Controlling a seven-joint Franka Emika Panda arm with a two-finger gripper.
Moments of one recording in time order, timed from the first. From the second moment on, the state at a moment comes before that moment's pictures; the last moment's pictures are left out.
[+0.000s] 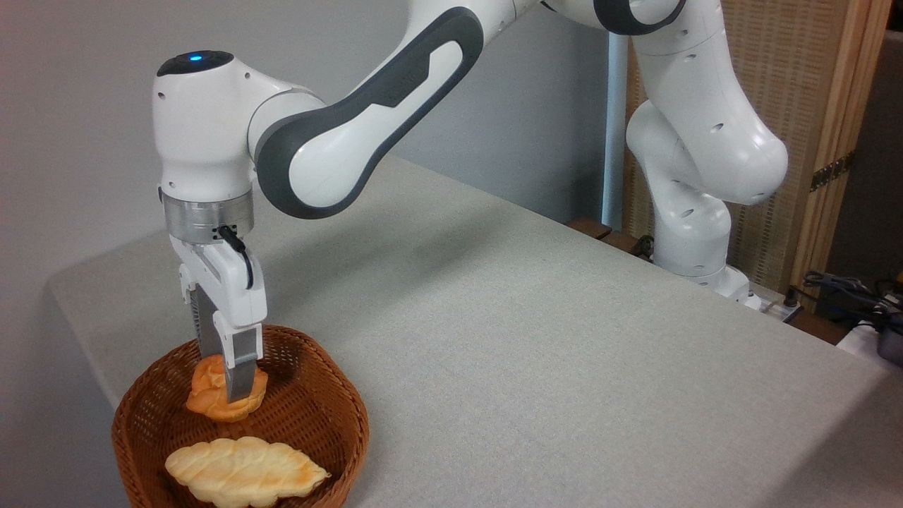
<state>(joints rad) -0.19 0.35 -0.07 -1.66 0.00 2.25 0.57</state>
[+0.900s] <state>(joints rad) -0.19 0.35 -0.07 -1.66 0.00 2.25 0.57</state>
